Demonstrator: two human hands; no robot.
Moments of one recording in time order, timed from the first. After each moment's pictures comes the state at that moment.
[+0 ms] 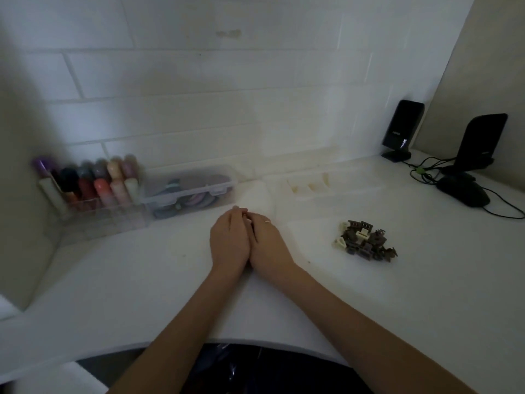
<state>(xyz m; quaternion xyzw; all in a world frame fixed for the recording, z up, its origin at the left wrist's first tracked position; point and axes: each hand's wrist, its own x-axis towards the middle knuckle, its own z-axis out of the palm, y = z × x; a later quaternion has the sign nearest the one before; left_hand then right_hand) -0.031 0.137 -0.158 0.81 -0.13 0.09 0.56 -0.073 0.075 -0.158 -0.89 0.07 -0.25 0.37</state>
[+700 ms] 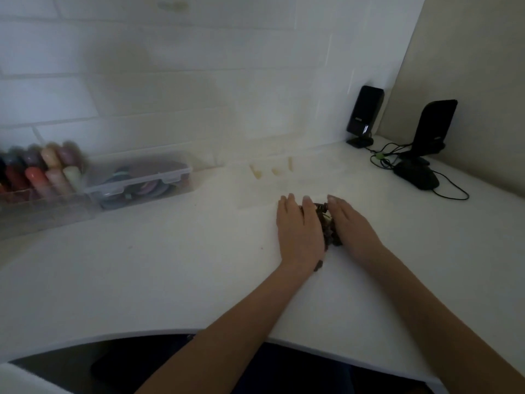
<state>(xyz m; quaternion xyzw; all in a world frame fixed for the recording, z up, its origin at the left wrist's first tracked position) -0.141 -0.001 -0.150 0.67 -0.19 -0.12 0.71 -0.192 -0.097 -0.150 -0.87 0.26 -0.20 0.37</state>
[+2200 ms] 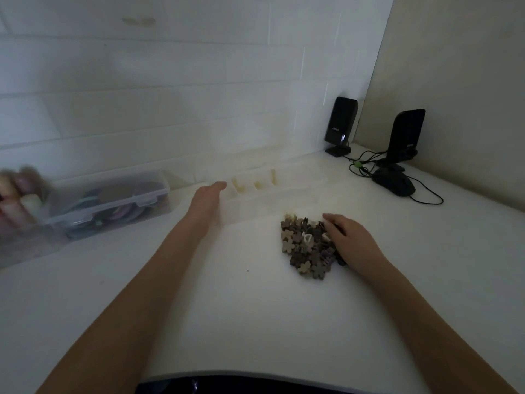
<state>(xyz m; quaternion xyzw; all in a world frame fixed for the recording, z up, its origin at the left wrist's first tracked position) 0.033 0.031 -0.135 0.73 -0.09 -0.17 0.66 -0.201 -0.127 -0.157 -0.90 0.30 -0.18 0.25</state>
